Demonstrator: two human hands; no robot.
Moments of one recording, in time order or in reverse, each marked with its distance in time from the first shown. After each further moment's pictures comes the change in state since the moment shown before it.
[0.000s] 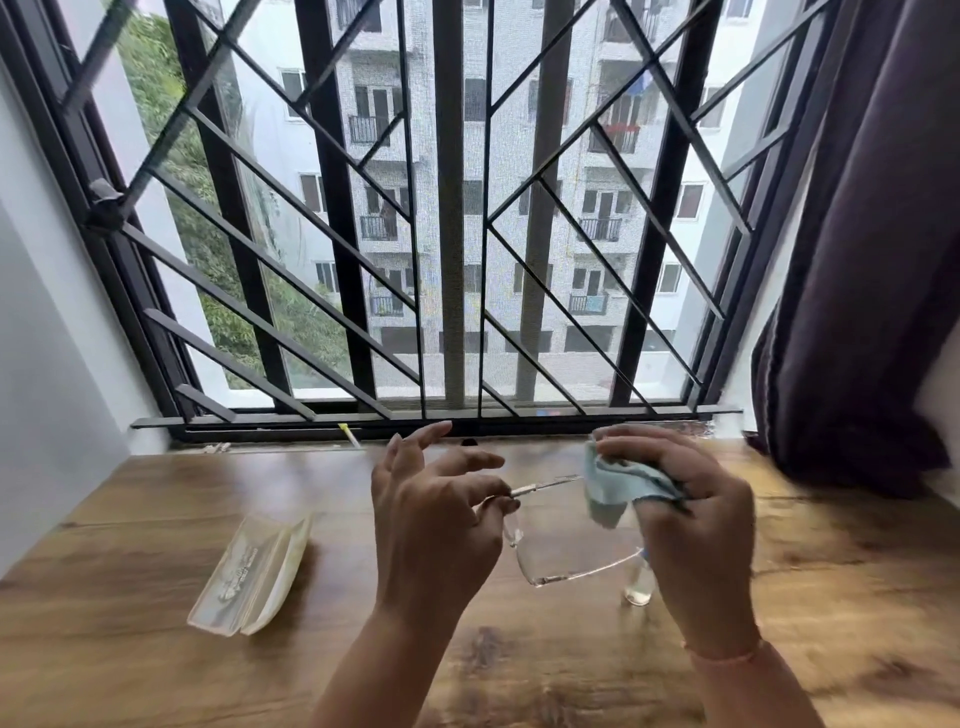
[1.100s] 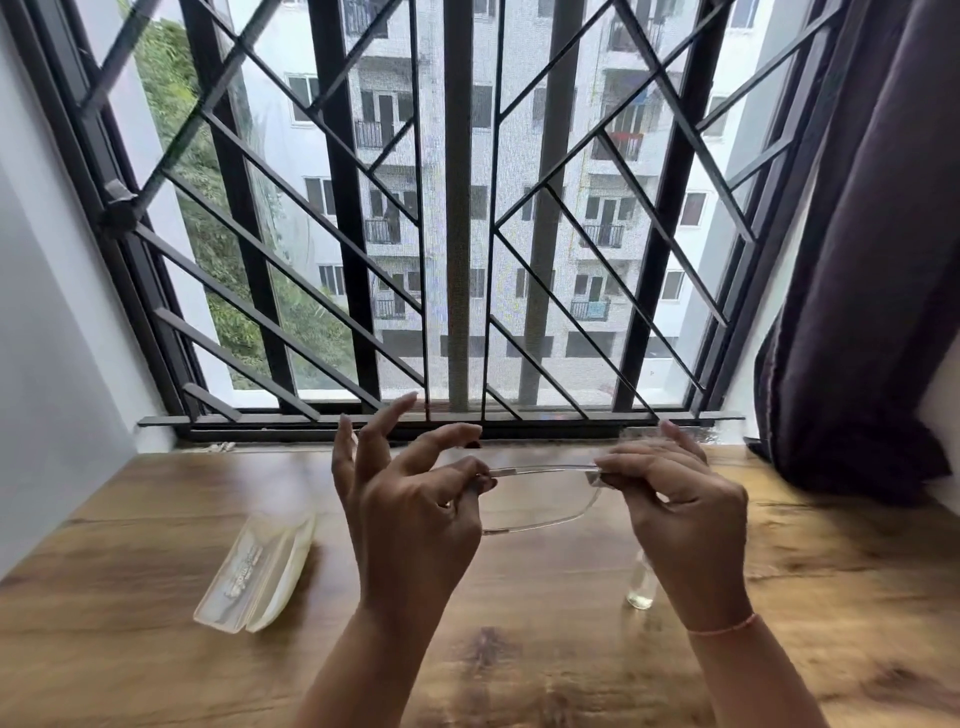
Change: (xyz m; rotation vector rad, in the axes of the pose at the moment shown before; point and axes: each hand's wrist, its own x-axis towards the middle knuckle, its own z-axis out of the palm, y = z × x) left_hand 0.004 -0.008 -0.015 0.083 0.260 0.048; right_hand 0.010 0.044 -0.004 -0.308 0.001 -0.401
